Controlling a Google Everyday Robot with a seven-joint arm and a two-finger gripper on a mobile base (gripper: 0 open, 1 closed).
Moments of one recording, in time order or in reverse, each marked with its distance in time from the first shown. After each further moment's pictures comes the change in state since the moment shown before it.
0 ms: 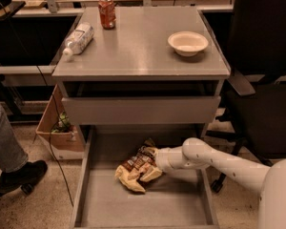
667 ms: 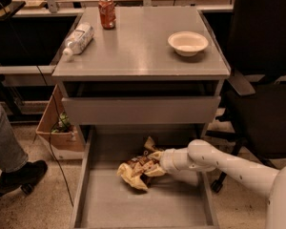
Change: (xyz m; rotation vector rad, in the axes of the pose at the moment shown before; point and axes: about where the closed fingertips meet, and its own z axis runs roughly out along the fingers) arm 0.012 -0.001 -0.018 0.041 0.017 0.056
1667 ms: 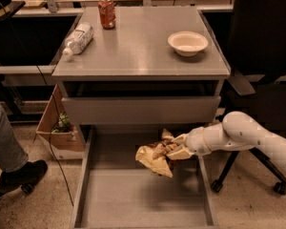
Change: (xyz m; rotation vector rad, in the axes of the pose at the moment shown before) arm -0.068 -0.010 -0.158 -0.058 -0.002 0.121
